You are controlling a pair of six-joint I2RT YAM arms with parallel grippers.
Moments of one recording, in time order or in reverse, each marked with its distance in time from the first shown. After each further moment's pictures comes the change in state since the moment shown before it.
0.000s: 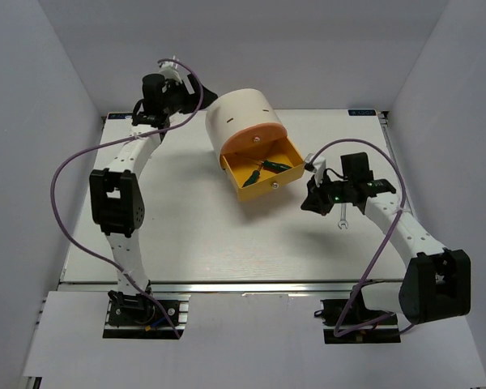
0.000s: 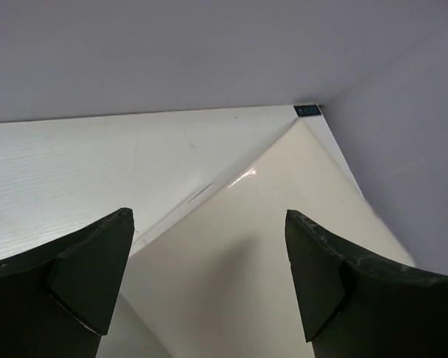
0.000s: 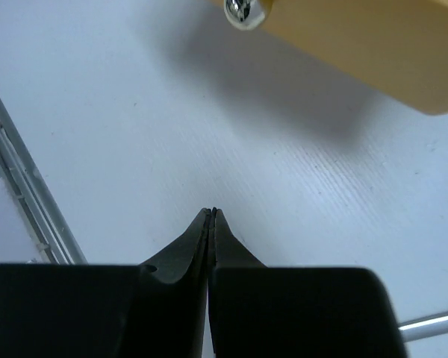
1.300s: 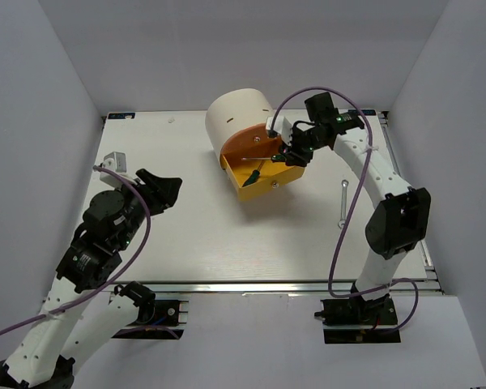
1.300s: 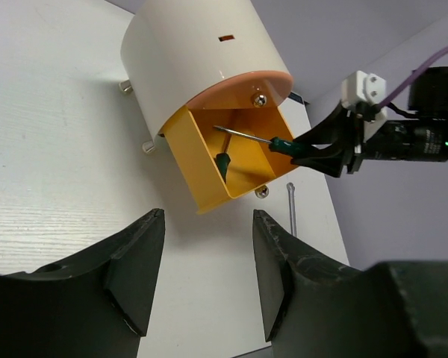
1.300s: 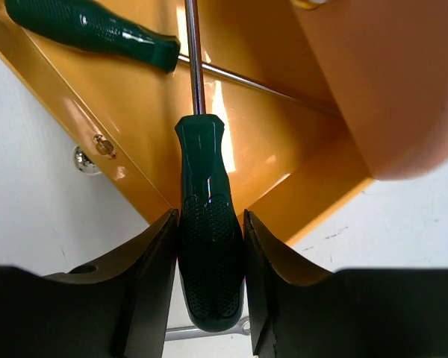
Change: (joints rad) left arm -0.405 -1.361 -0.812 -0.529 -0.676 -0.205; right arm 0.150 0.518 0.823 -0.385 0.238 -0.486
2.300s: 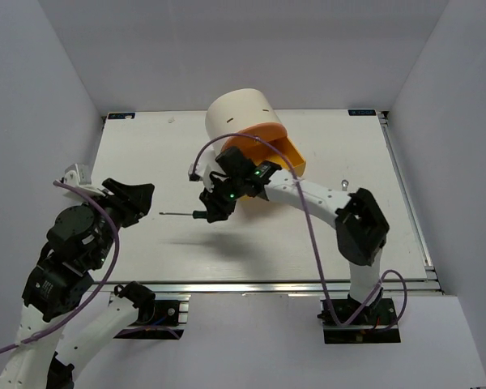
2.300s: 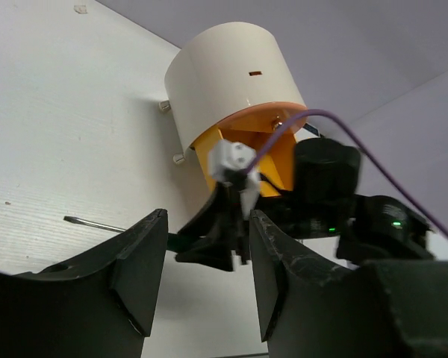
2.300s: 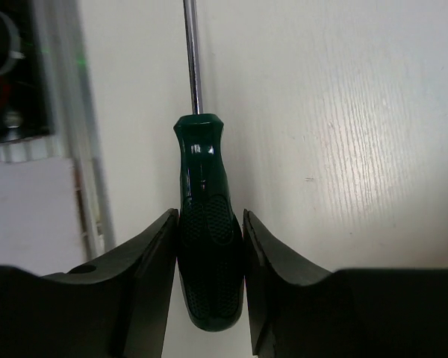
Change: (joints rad) left arm 0.000 -0.069 0.189 -0.270 -0.133 -0.027; right arm 0.574 0.168 -0.165 0.428 -0.006 0.734
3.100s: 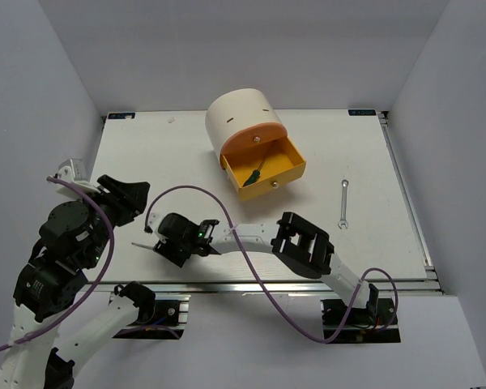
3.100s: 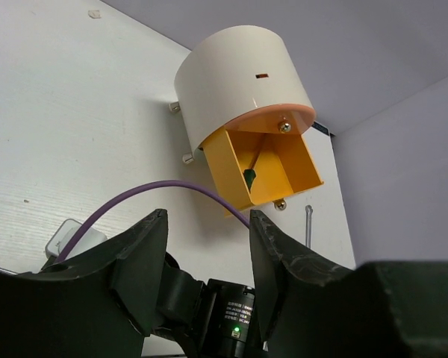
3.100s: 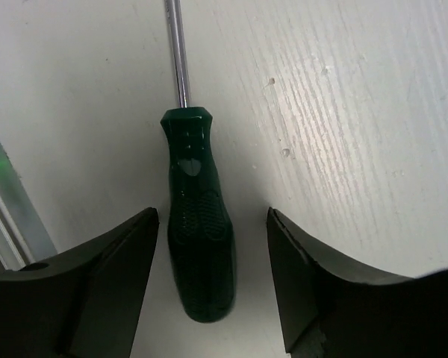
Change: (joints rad) left arm 0.000 0.042 0.096 -0.070 -0.018 0.019; right arm 0.354 0.317 0.129 0.241 0.517 0.290
